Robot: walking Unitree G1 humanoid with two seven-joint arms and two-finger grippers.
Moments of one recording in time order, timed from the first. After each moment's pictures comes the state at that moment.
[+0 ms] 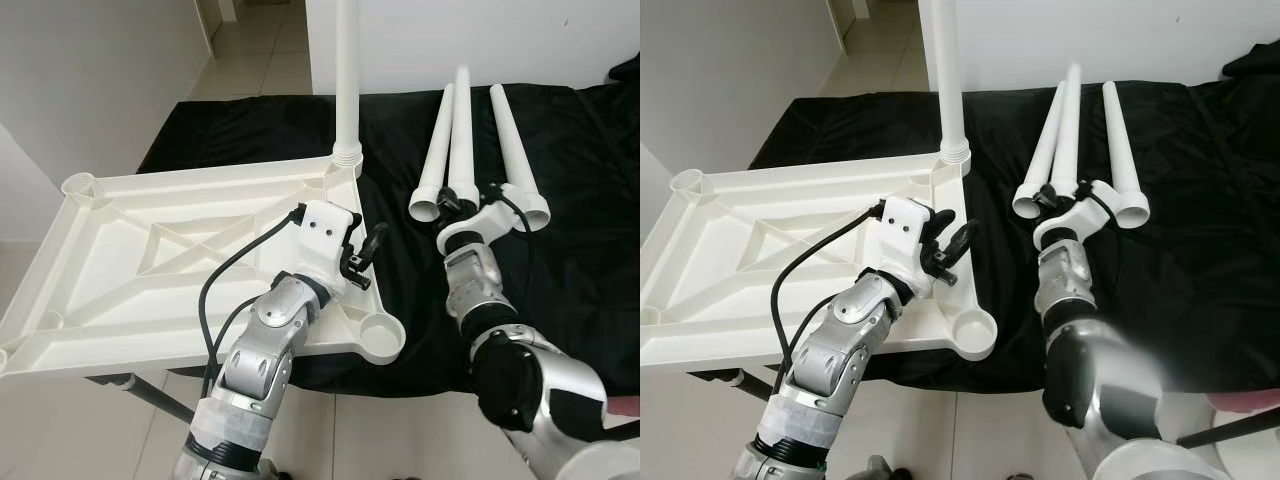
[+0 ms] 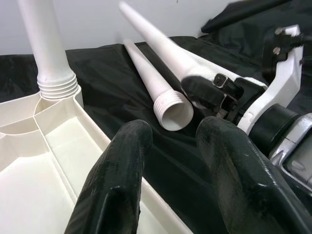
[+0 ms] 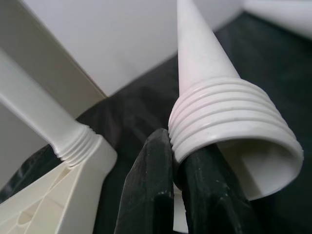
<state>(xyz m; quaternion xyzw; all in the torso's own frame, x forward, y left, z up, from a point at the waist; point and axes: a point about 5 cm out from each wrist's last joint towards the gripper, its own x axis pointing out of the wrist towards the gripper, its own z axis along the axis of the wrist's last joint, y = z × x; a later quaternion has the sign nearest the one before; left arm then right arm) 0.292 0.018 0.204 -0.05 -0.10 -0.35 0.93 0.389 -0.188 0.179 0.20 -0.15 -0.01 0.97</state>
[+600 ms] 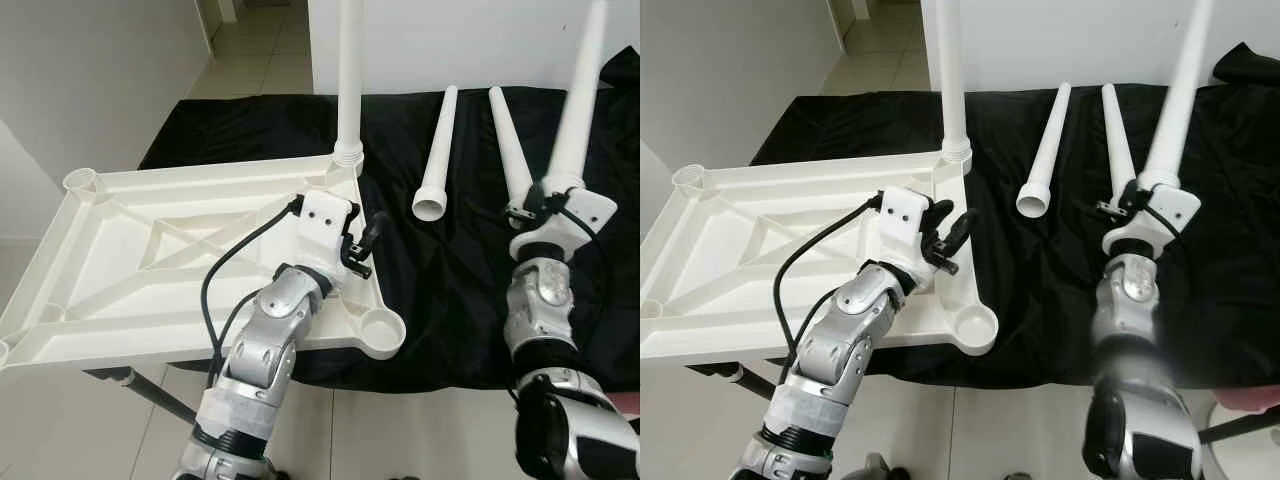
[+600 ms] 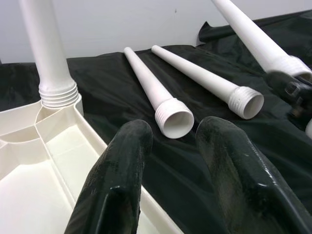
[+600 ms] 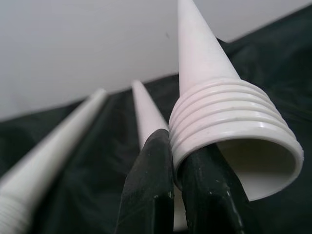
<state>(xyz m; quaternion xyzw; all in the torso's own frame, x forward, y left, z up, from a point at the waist) 0.299 0.017 0.207 -0.06 -0.11 -0.35 0.93 0.344 -0.281 0.180 0.03 -0.19 -0.19 0.96</state>
